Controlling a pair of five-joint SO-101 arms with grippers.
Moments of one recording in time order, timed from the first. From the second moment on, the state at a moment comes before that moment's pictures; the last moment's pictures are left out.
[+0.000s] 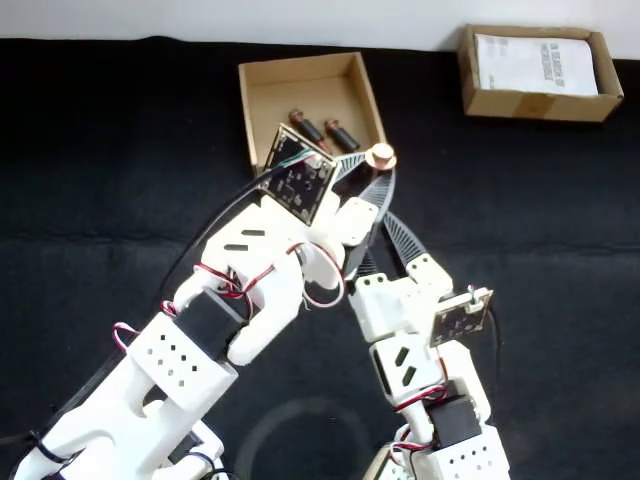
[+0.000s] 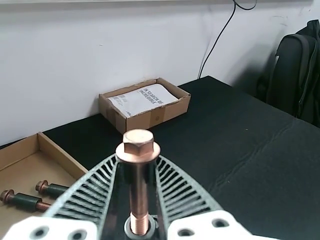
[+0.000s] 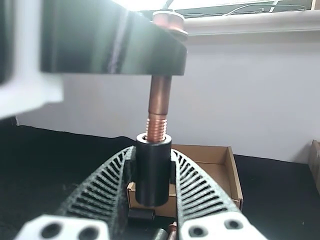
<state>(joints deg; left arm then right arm) 35.0 -45.2 39.3 19.8 7.2 -24.4 -103.7 95.8 6.7 -3.4</state>
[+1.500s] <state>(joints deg) 14.5 -96.1 55.2 72.3 7.1 -24.6 -103.6 95.8 9.5 -3.5</state>
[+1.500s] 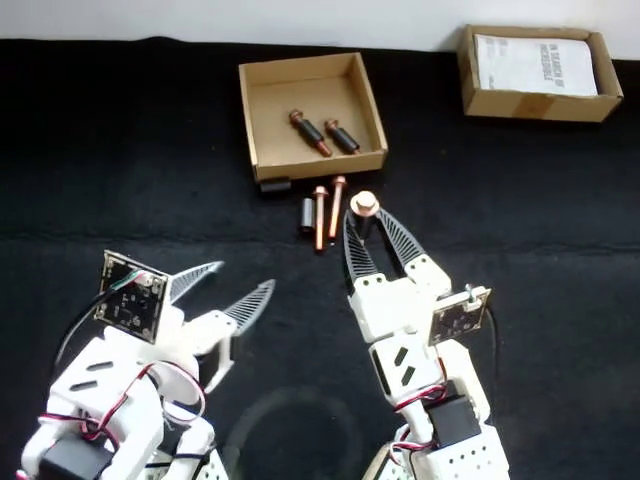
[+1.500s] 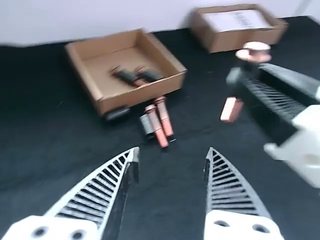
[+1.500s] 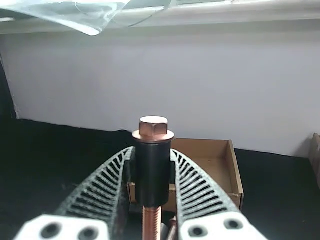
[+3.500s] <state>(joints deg) -14.3 -103.3 96.1 53.0 7.2 -24.6 28.9 -42.3 34.9 -3.5</state>
